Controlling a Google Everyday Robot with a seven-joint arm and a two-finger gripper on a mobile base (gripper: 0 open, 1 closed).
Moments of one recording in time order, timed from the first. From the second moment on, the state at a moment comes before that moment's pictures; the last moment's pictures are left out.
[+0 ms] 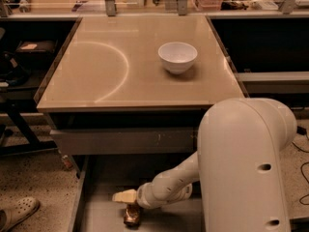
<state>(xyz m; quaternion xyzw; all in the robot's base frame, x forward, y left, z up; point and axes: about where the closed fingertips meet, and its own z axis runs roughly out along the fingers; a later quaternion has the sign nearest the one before) 0.447 0.074 0.367 -0.01 0.96 0.27 0.07</state>
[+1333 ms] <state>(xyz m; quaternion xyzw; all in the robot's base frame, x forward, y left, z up) 0.420 0.036 0.472 0.03 0.97 0.18 0.15</state>
